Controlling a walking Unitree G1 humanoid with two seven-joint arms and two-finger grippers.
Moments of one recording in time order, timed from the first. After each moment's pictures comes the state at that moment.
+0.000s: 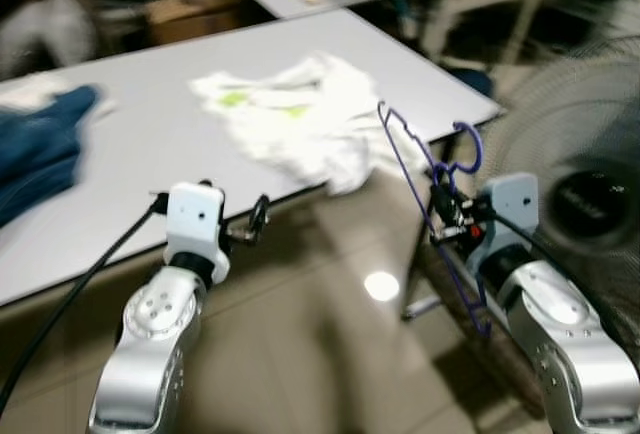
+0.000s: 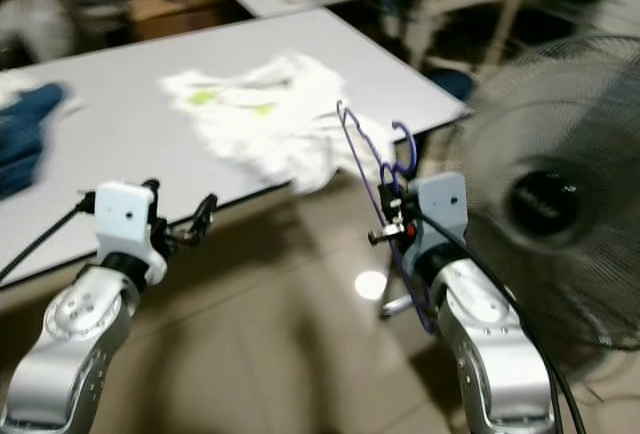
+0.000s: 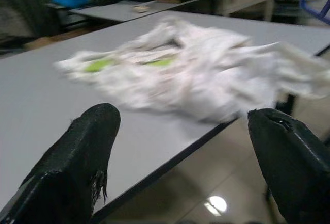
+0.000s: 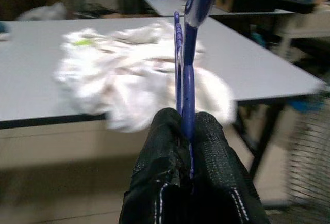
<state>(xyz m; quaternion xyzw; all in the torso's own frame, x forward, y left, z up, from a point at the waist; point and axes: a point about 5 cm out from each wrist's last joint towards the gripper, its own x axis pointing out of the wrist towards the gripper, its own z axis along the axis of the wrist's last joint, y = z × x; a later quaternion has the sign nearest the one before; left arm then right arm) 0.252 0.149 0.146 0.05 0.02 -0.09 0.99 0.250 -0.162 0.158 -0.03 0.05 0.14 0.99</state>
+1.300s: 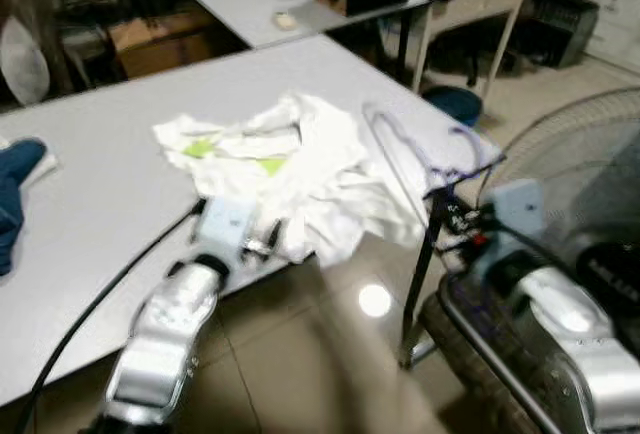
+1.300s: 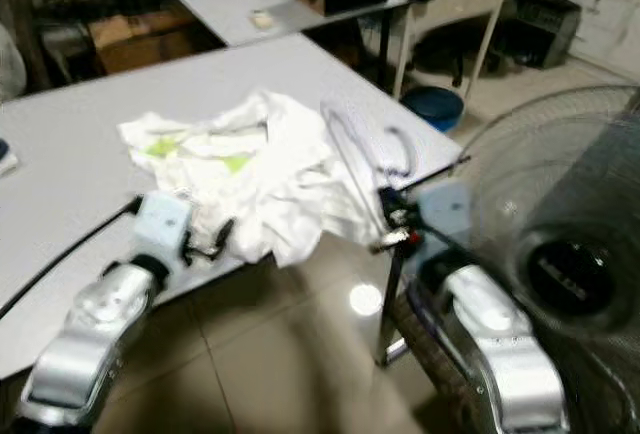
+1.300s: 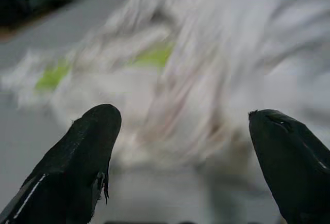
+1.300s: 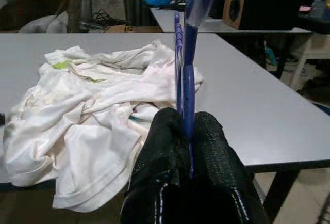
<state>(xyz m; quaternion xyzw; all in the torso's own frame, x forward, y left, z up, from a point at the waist) 0.265 0.153 0.112 0.12 0.12 -0.12 0.98 0.243 -0.160 0.159 -0.04 0.03 0.19 0.98</state>
